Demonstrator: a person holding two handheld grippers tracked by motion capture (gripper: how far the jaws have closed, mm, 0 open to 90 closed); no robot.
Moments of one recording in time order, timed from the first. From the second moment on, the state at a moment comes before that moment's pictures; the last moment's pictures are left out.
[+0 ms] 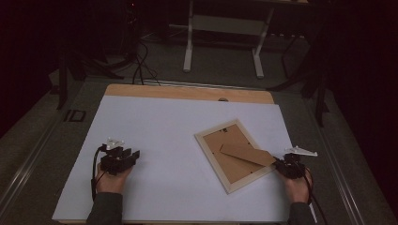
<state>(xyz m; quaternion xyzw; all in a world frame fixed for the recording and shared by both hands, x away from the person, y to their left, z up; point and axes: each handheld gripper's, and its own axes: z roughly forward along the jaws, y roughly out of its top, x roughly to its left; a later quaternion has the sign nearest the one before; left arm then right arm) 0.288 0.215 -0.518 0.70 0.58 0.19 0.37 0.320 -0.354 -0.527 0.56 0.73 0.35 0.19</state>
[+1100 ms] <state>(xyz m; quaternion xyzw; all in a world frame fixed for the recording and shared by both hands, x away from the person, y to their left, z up) 0.308 0.132 -0.519 0.77 0.49 0.15 0.38 0.321 -0.318 -0.531 0.50 0.77 0.39 0.11</state>
